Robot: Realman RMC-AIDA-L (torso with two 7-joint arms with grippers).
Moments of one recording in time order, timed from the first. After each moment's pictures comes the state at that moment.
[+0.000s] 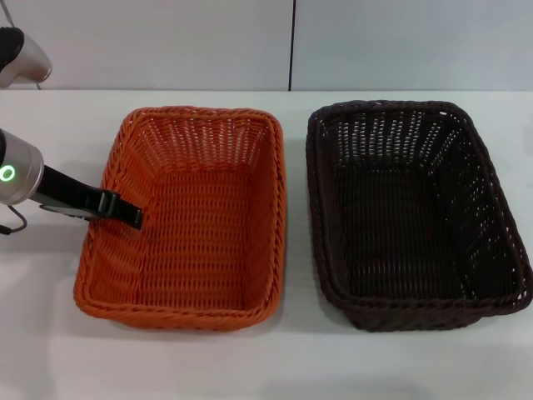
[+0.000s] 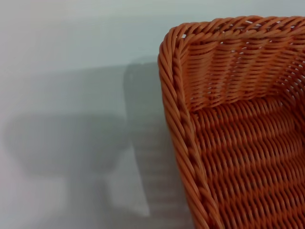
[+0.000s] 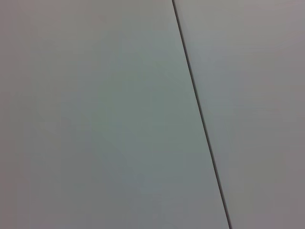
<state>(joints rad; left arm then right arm) -0.64 -2.06 1.01 1.15 2.67 1.44 -2.71 0.70 2.07 0.34 -0.01 -1.34 -1.23 0.24</state>
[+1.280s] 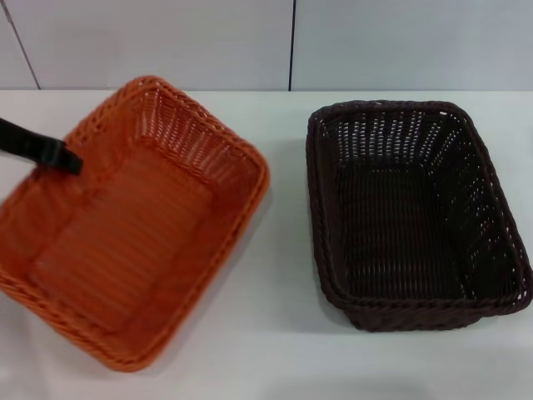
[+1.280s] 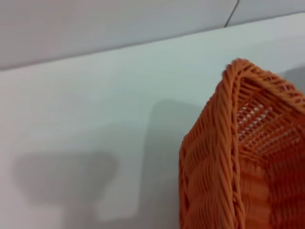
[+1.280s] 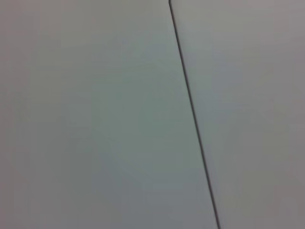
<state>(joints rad) -0.70 -1.97 0.84 1.25 2.66 1.62 -2.54 0.69 2.07 0.34 -0.03 -1.34 -1.21 0.24</state>
